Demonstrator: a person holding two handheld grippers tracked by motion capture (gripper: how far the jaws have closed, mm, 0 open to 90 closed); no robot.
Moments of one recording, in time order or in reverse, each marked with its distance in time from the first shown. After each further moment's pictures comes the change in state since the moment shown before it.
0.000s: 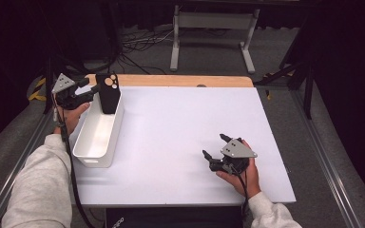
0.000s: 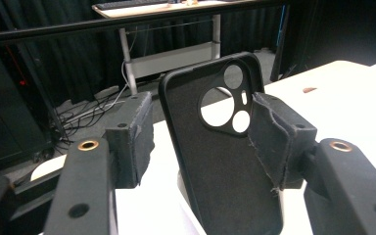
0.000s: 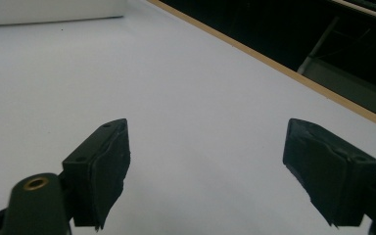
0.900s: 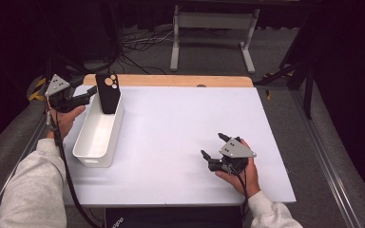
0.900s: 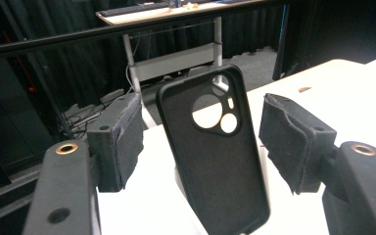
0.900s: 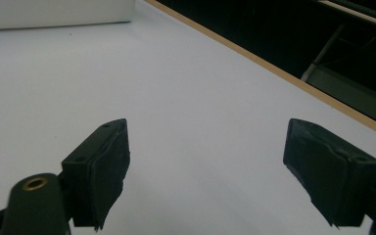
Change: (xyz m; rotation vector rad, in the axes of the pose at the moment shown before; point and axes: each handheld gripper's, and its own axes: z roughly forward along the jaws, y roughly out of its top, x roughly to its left) left arm -0.011 0.011 -0.027 0.005 0.015 0.040; right arm 0.001 0.004 0.001 -0.018 0.015 -0.019
